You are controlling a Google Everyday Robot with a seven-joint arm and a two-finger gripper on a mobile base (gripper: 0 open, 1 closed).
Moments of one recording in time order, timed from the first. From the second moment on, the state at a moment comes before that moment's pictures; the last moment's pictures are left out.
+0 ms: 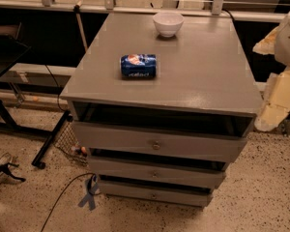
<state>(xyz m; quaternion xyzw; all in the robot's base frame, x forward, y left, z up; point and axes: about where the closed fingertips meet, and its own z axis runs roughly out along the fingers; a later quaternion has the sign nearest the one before) 0.438 -0.216 0.978 -0.60 0.78 -0.04 0.16</state>
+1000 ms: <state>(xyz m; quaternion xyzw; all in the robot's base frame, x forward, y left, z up) 0.414 -0.198 0.914 -0.59 0.79 0.00 0.14</state>
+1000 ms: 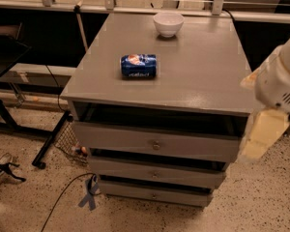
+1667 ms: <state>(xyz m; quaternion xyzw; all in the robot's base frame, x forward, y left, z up) 0.371 -0.169 0.818 -0.59 0.80 0.03 0.10</state>
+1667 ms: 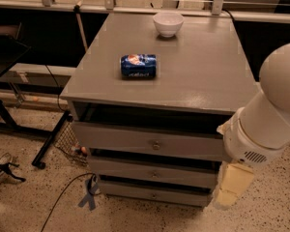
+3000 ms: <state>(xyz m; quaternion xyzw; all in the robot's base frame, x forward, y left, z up) 0.352 -0.153 0.698 -0.58 0.81 0.08 0.09</state>
